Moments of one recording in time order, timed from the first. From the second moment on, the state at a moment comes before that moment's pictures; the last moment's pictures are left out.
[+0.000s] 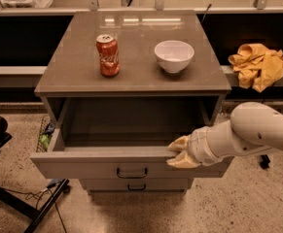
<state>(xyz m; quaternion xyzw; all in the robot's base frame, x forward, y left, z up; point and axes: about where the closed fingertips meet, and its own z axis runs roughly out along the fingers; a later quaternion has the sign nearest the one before) 0.467 -0.105 0.670 -0.65 0.68 0.16 0.30</state>
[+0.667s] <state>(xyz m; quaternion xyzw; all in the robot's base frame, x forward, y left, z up) 0.441 -0.106 0.671 -0.66 0.67 0.19 0.29</state>
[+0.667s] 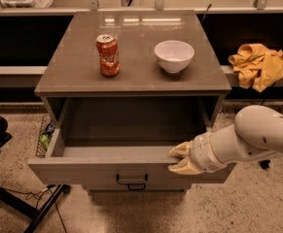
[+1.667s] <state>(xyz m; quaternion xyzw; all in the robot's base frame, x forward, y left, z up) 0.459 -0.108 0.699 -0.68 0.67 0.15 0.26</state>
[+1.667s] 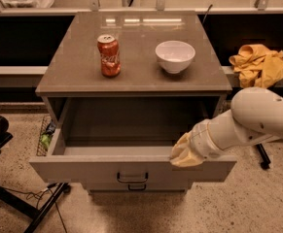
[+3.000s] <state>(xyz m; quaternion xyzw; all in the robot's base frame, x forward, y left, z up) 0.488 -0.112 0.757 -0.70 0.68 0.06 0.21</state>
